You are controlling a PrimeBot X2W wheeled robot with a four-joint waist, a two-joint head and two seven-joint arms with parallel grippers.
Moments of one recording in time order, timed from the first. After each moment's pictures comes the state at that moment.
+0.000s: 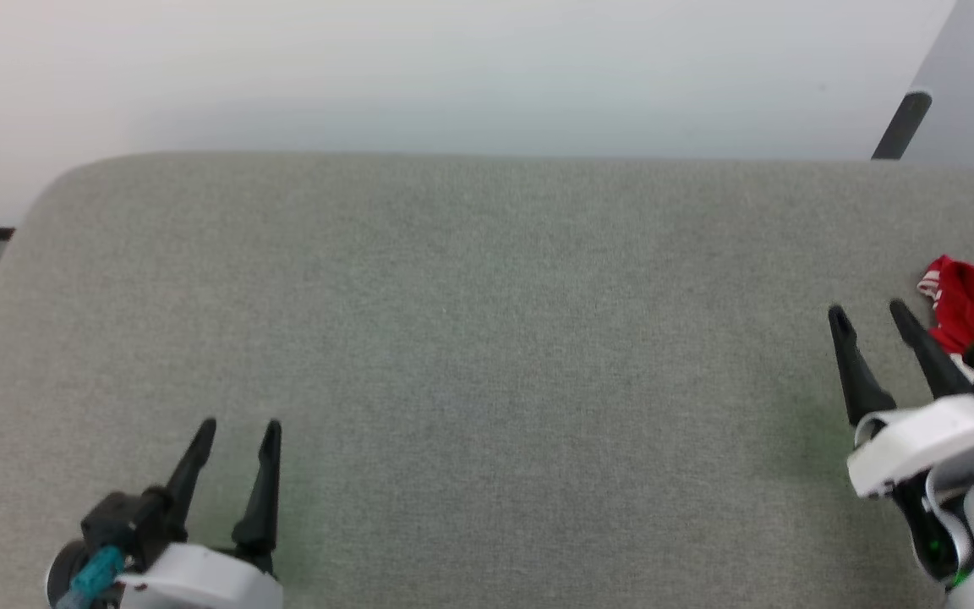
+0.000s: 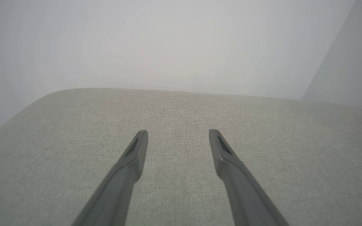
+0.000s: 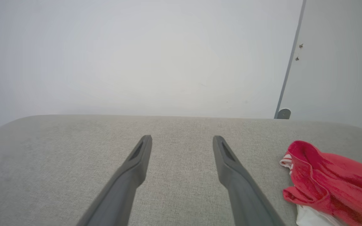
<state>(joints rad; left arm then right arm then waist) -0.09 0.25 -0.06 0.23 -0.34 -0.13 -0.26 -0.41 -0.31 0.17 0.48 0.45 0.13 -0.19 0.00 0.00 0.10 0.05</state>
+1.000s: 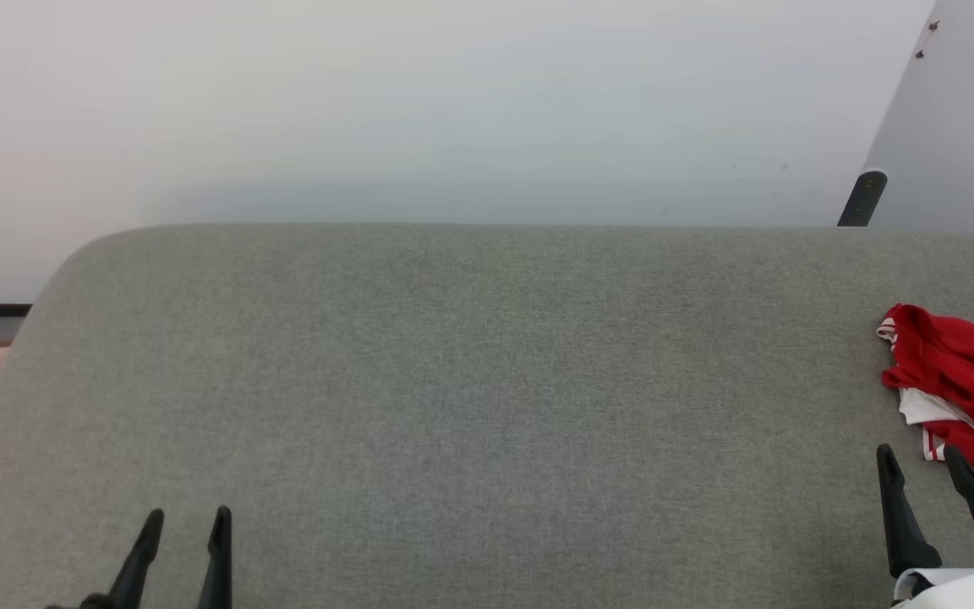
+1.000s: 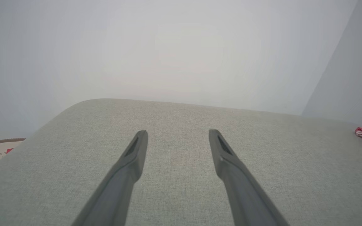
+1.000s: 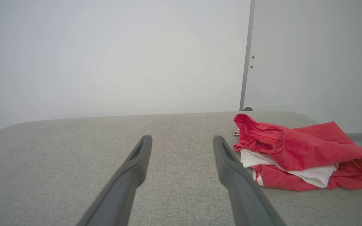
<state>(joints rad) 0.18 0.23 0.05 0.04 -0.34 -0.13 -0.26 0.06 -0.19 -0.07 0.07 0.30 0.13 -0.13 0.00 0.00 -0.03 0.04</state>
